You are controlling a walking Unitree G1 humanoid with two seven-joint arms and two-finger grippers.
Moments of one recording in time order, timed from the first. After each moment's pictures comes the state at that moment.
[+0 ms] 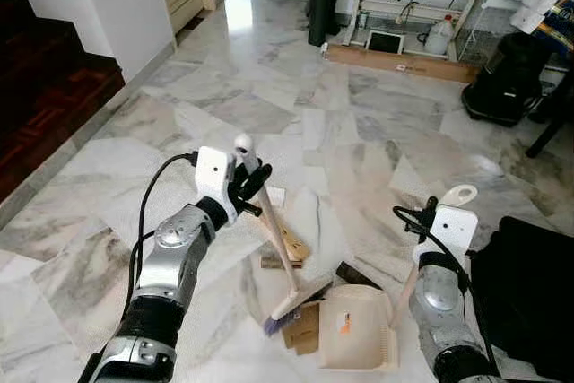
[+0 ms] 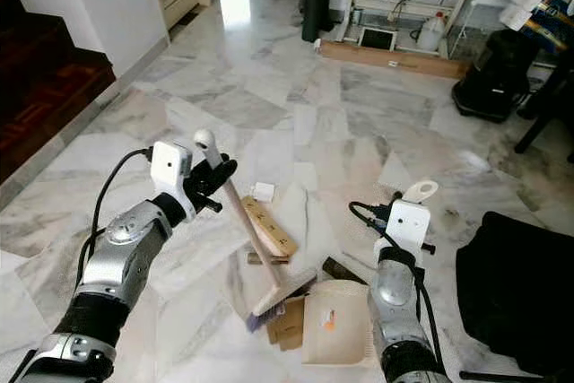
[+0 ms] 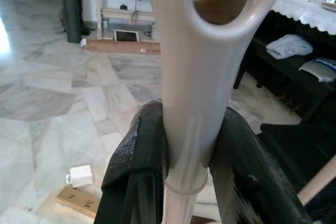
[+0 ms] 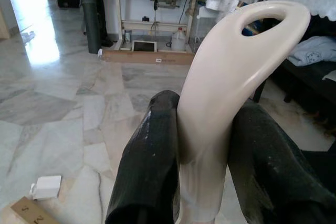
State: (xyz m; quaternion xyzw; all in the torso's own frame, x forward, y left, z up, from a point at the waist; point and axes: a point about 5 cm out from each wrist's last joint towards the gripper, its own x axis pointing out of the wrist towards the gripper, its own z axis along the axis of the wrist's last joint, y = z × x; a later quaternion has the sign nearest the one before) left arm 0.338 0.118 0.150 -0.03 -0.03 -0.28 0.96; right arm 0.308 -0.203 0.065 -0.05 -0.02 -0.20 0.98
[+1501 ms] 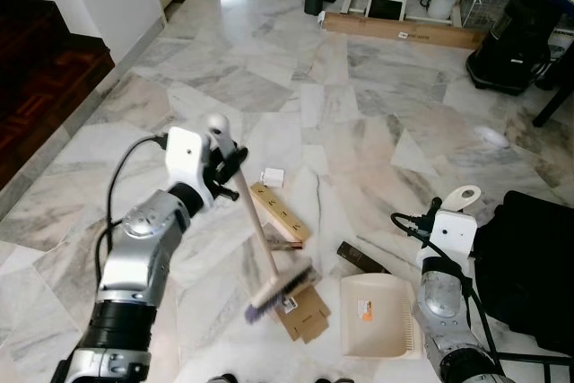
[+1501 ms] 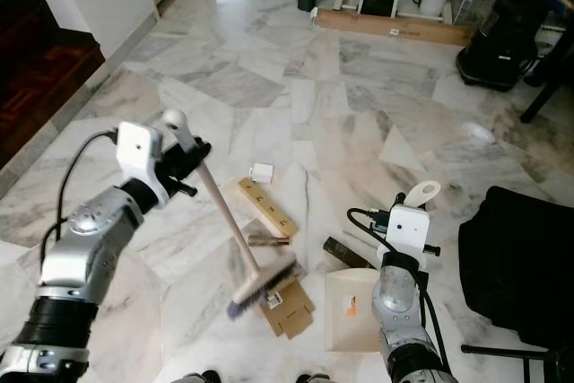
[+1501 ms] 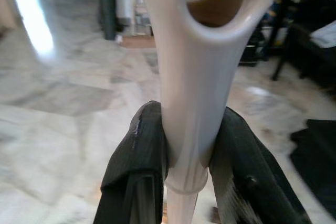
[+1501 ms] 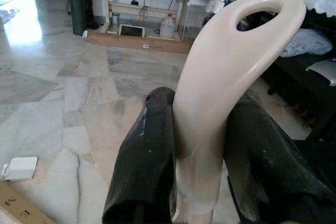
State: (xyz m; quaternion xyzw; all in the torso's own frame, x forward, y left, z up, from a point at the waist) left arm 0.333 0.156 0.193 0.02 -0.07 -0.21 0.97; right arm 0.302 -0.207 0.057 -0.09 -0.04 -0.20 0.98
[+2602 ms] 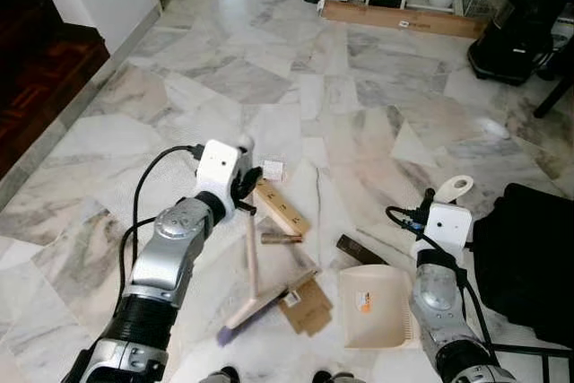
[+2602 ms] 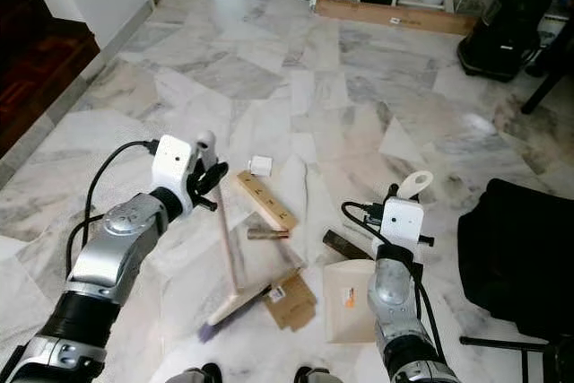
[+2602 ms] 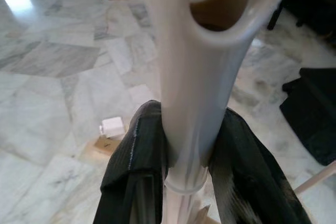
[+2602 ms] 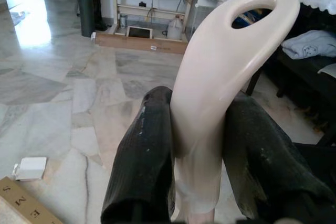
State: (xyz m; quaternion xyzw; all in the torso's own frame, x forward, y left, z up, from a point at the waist) left arm 0.338 0.115 0.166 0.05 0.01 -0.23 0.97; right arm 0.309 -0.197 0.065 -0.08 -0.05 -0.17 0.98
